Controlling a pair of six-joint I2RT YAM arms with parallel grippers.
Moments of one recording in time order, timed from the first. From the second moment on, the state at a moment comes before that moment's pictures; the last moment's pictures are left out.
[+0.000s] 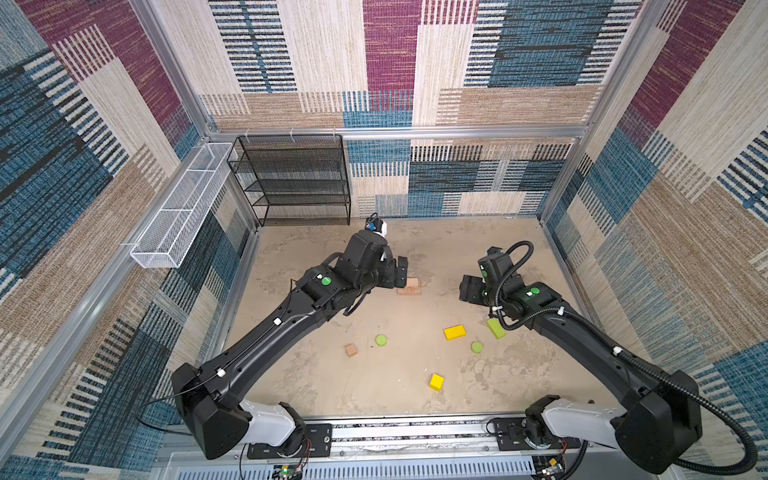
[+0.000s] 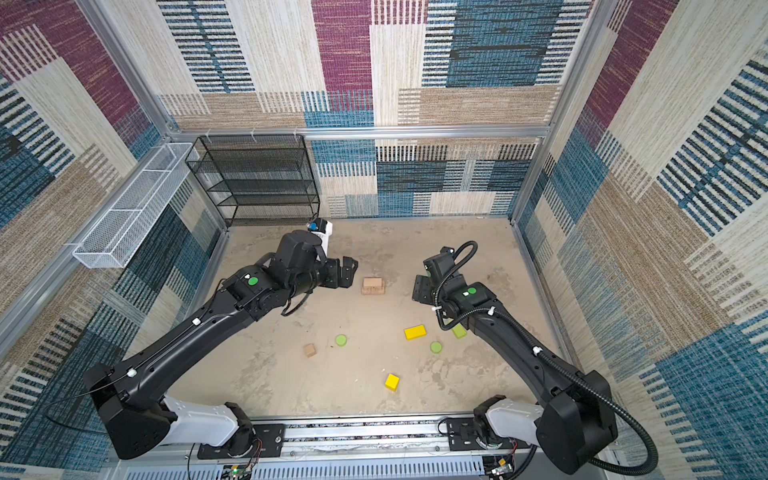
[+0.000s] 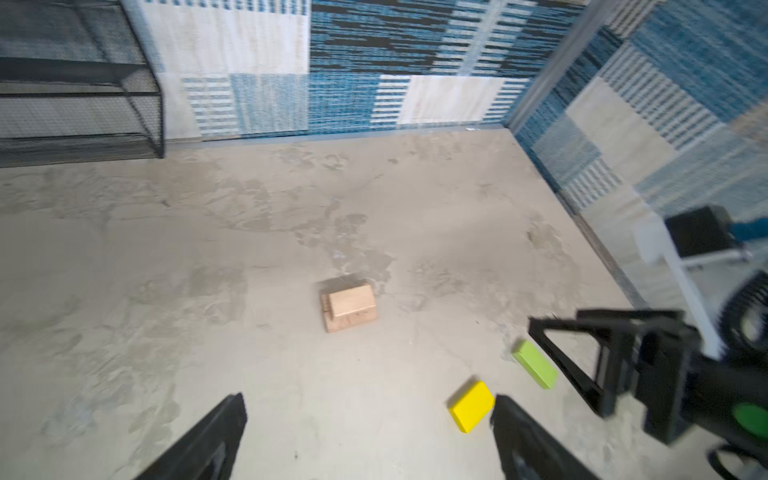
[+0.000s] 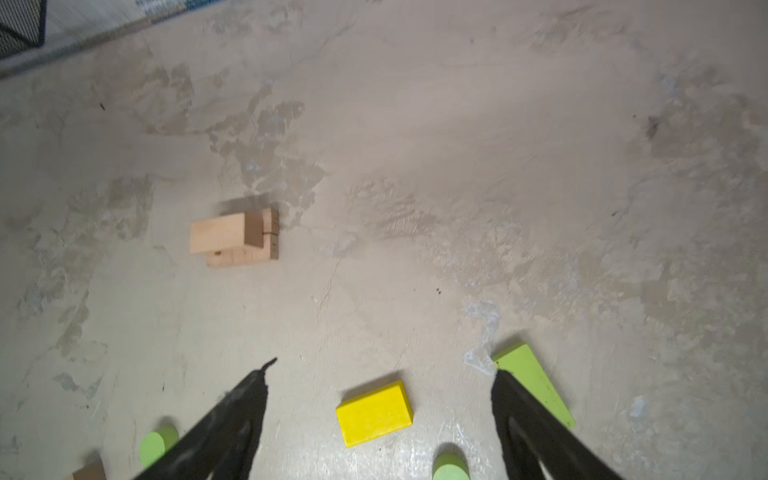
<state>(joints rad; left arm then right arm) -0.71 1.38 1.42 -0.67 -0.21 -0.42 0.48 1.25 1.00 -0.67 0.20 0.57</state>
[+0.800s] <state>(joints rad) -0.47 1.37 1.22 -0.64 -0.17 -0.41 0.62 1.52 0.96 -0.75 0.04 0.50</state>
